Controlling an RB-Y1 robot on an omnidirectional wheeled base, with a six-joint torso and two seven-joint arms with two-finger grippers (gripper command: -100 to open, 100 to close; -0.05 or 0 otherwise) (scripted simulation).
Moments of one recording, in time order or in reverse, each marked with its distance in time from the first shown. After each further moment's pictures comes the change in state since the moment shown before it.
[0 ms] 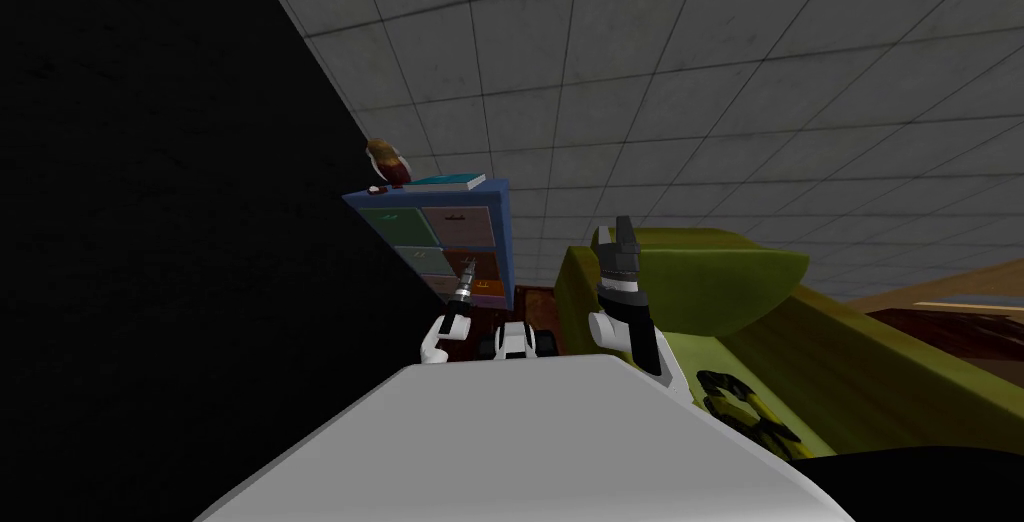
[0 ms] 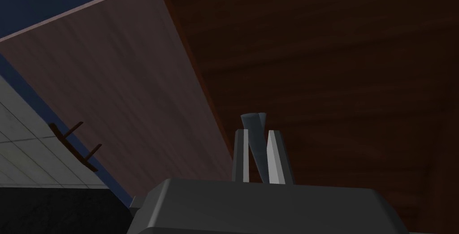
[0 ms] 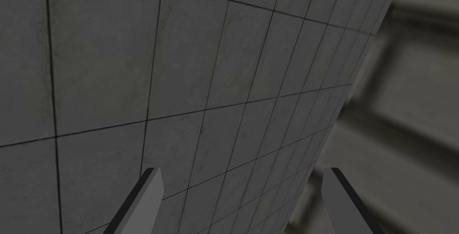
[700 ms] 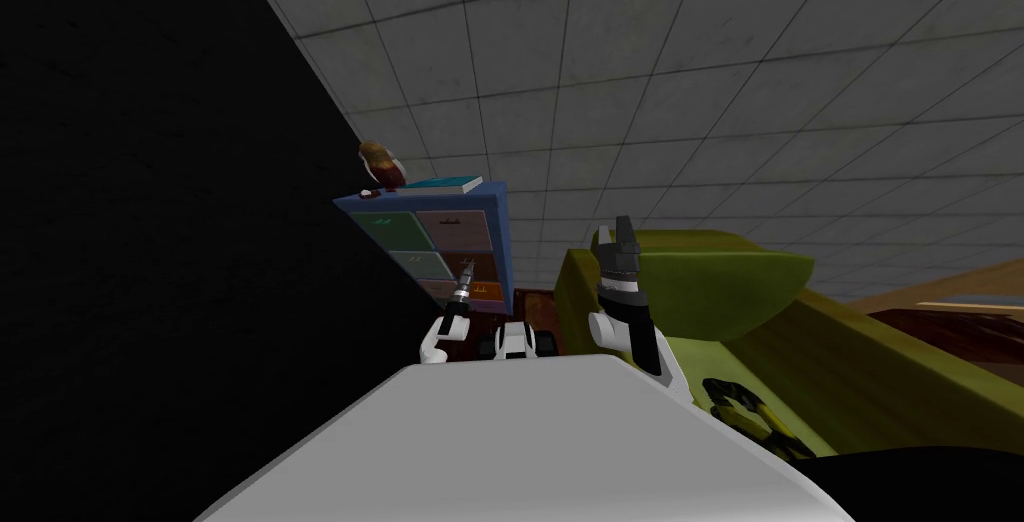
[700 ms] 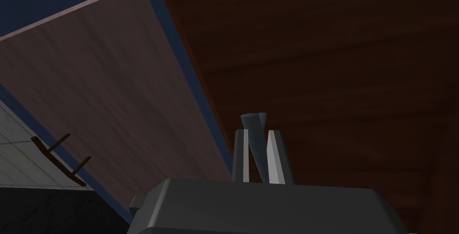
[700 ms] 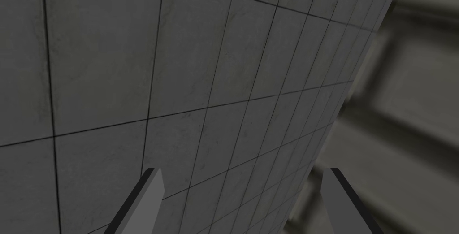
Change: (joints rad) left arm -0.010 0.003 0.015 0.041 0.005 -0.033 0.003; right arm 0.000 0.000 0.000 0.000 0.000 0.000 0.000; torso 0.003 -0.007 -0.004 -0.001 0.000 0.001
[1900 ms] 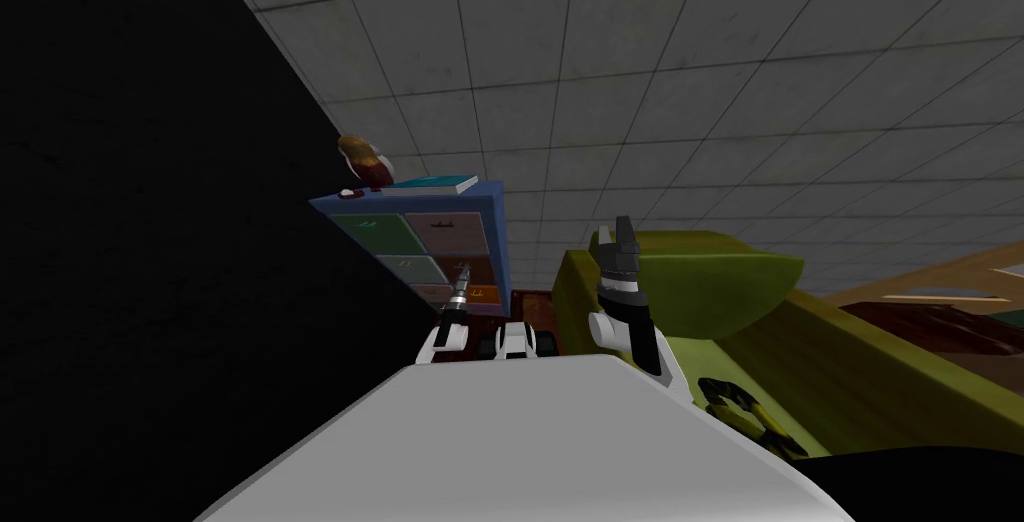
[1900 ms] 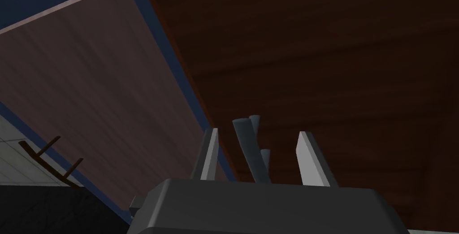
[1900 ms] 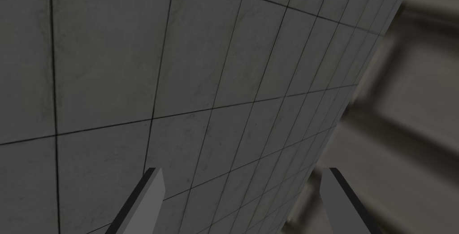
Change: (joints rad) left arm 0.114 -0.047 0.023 -0.115 -0.005 0.012 -0.050; right arm 0.000 0.000 0.000 0.000 0.000 0.000 0.000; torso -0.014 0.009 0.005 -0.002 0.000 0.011
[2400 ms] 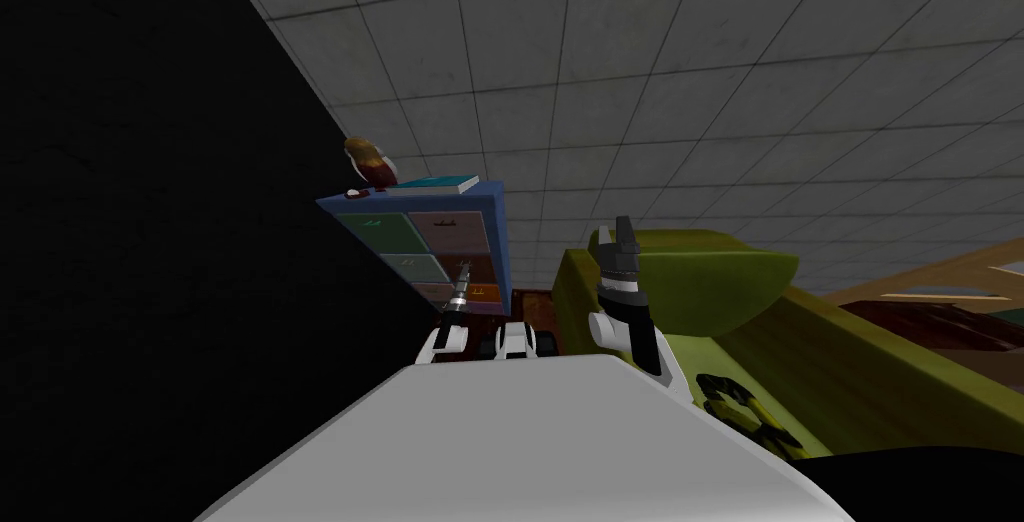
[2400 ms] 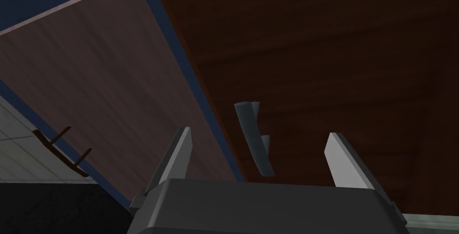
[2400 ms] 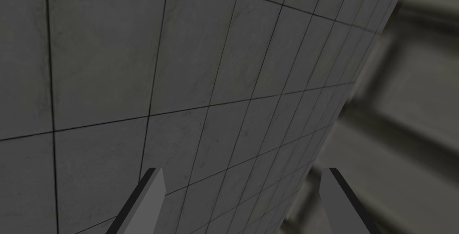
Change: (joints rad) left arm 0.005 0.002 -0.001 0.013 -0.001 -0.018 -0.002; right arm 0.000 0.000 0.000 0.000 0.000 0.000 0.000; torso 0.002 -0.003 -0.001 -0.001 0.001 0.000
